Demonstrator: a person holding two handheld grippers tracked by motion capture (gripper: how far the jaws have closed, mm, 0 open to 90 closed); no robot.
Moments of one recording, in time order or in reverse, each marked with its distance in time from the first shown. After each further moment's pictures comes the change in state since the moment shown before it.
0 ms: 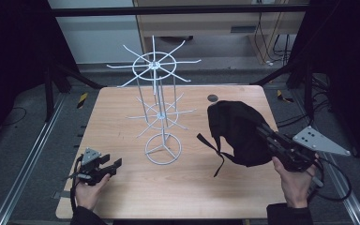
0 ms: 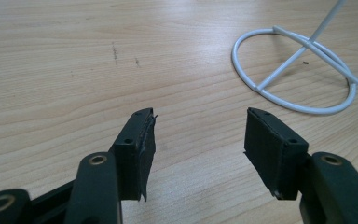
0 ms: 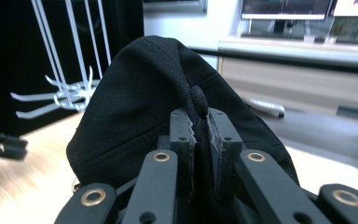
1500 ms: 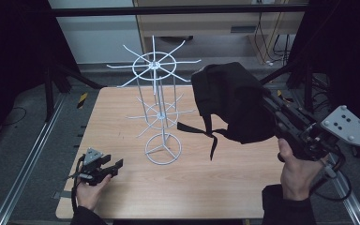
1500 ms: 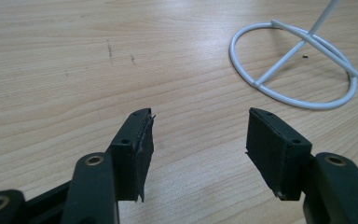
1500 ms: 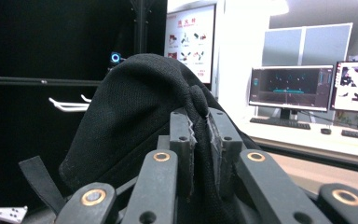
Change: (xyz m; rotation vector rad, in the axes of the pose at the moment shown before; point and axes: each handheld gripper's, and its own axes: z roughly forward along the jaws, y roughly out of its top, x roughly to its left) left arm -0.002 0.000 0.003 0.015 -0.004 0.020; right arm 0.042 0.100 -0.016 -0.318 0.049 -0.035
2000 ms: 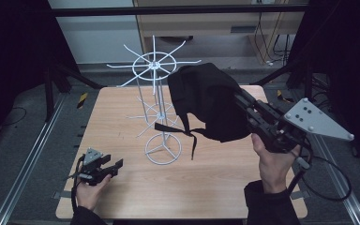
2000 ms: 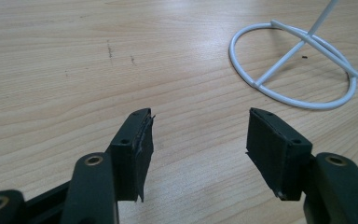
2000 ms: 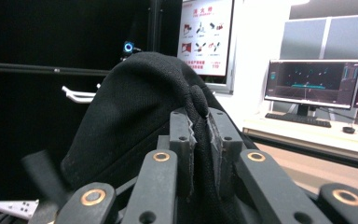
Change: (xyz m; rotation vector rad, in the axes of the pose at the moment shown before) left arm 0.000 0.000 0.000 -0.001 0.000 0.002; right arm 0.023 -0.011 0.038 0.040 0.054 -0.014
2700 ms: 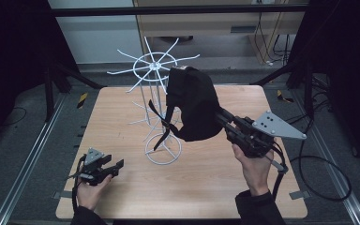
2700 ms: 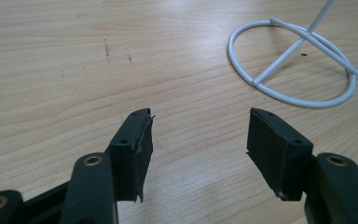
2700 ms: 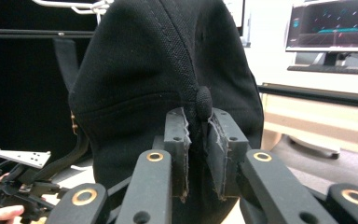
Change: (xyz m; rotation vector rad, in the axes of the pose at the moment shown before) left arm -0.002 0.000 0.001 0.005 -0.003 0.010; right arm -0.002 -0.073 0.024 0.153 0.052 0.093
